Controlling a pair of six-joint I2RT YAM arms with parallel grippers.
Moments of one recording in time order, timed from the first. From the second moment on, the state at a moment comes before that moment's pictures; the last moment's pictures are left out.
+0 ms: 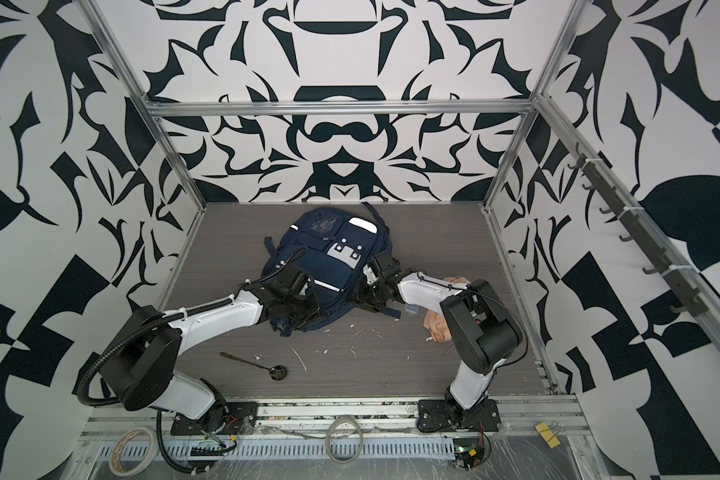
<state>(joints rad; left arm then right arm) -0.69 1.53 0.84 -0.35 0.31 -1.16 0.54 1.71 0.95 -0.26 -0.48 0.81</state>
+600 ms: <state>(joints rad) -0.67 1.41 0.93 -0.57 0.28 -0.95 0.55 1.75 0.94 -0.20 -0.50 0.78</state>
